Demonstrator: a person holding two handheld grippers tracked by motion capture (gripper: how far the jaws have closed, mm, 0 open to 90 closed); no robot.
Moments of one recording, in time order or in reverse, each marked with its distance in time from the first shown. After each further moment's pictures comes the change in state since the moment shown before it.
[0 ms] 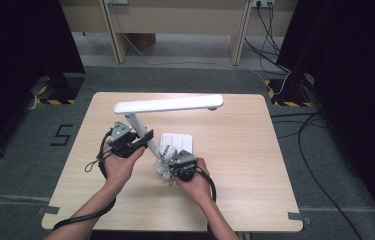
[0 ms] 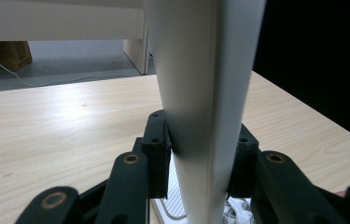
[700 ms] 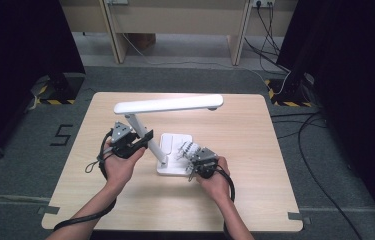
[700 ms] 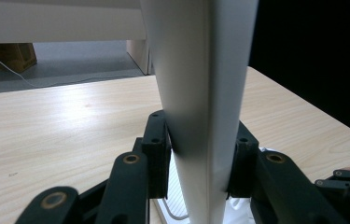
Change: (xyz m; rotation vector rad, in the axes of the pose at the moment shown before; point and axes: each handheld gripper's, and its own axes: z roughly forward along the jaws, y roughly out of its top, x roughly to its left) left arm -0.002 0.000 0.000 -0.001 0.012 0.008; right arm -0.047 -0.027 -0.027 0.086 -0.158 0.044
